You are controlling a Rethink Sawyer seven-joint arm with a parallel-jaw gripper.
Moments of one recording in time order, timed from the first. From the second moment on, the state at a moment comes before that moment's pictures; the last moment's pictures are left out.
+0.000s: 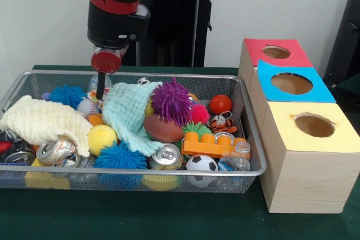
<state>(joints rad) -0.08 -0.42 -0.49 1.87 0.81 0.26 2.14</state>
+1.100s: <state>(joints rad) -0.19 -0.48 -0.36 1.96 0.81 0.12 2.14</state>
